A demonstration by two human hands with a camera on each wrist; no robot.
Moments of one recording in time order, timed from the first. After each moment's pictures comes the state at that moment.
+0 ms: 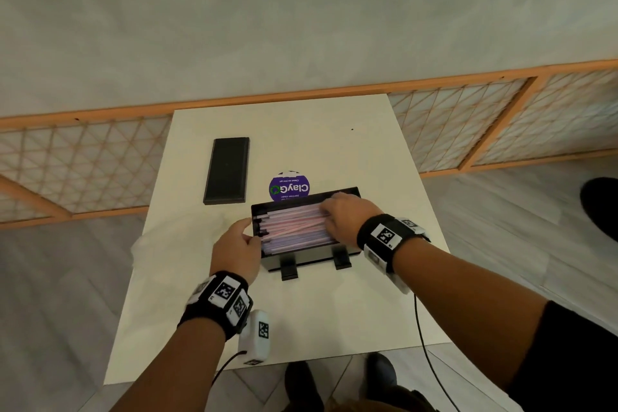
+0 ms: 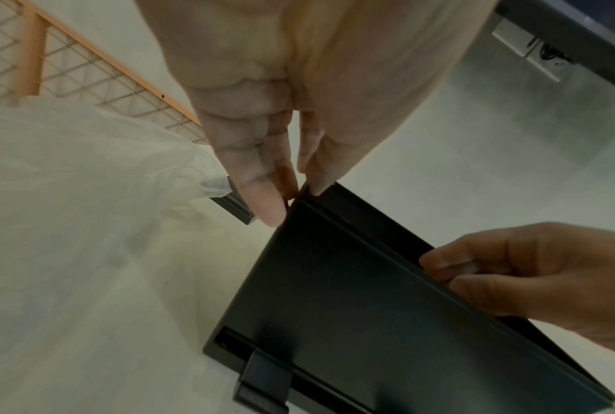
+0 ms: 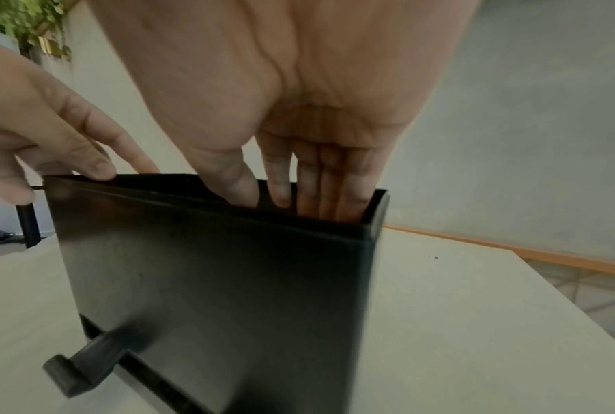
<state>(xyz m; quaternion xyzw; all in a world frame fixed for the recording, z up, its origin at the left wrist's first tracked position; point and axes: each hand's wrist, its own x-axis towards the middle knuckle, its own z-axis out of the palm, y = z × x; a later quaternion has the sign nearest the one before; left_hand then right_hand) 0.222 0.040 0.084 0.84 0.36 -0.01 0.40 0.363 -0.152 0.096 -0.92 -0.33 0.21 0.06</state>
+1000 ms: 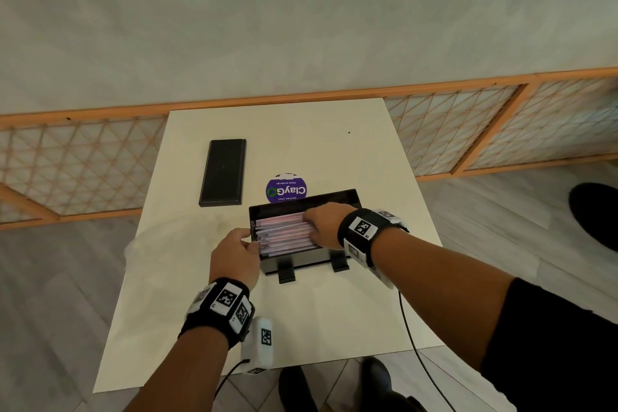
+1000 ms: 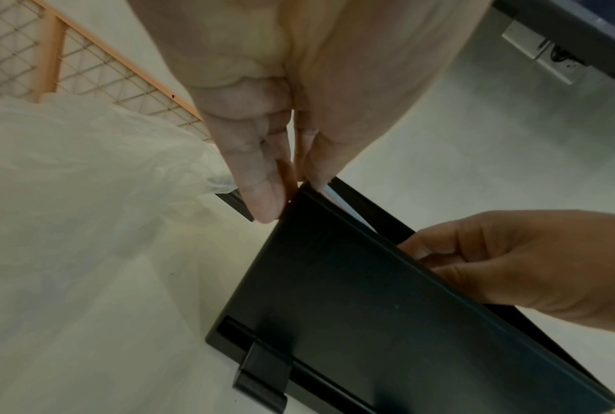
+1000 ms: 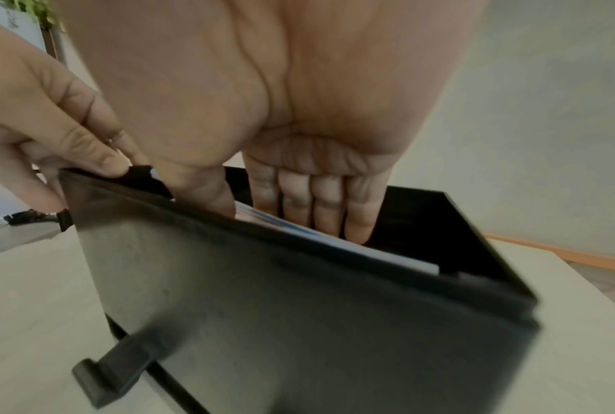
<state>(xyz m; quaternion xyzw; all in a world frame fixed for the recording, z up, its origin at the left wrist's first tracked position) 0.219 0.037 0.076 0.84 0.38 -0.02 0.38 0.362 -0.120 0.093 -0.89 -0.35 0.29 0.00</state>
